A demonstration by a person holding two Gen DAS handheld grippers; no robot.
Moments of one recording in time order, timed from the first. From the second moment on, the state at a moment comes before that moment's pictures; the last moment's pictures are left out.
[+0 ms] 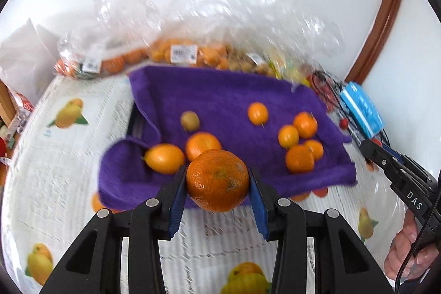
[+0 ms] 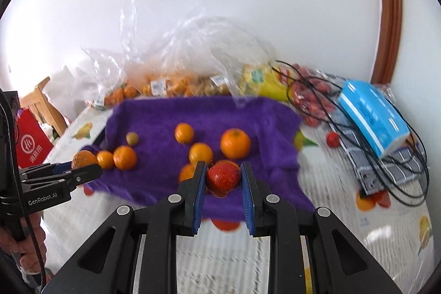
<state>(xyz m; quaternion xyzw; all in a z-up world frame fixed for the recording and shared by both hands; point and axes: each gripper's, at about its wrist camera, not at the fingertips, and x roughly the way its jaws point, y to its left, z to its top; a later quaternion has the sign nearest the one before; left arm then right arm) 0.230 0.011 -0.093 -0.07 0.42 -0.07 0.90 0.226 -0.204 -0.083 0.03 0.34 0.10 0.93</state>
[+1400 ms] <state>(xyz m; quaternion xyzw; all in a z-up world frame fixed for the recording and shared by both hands) 0.230 0.048 -0.019 -0.09 0.38 -0.04 0.92 0.242 -0.169 -0.009 0.03 0.31 0.11 0.94</state>
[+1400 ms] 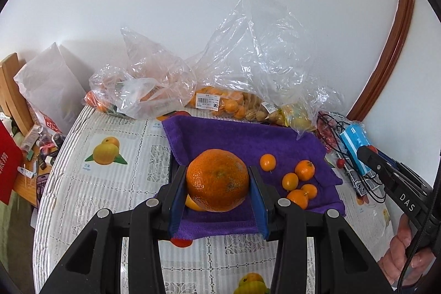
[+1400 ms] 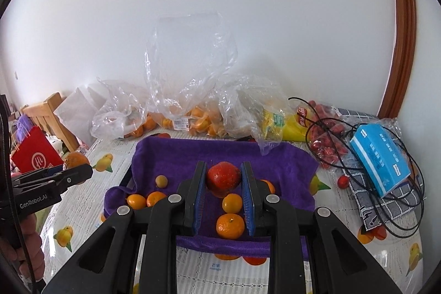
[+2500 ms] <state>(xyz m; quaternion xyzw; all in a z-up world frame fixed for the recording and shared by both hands) 0.336 0.016 -0.121 -0.09 0.45 -0.10 0.88 0.362 -0.154 -0.126 0.02 0.41 0.13 0.90</state>
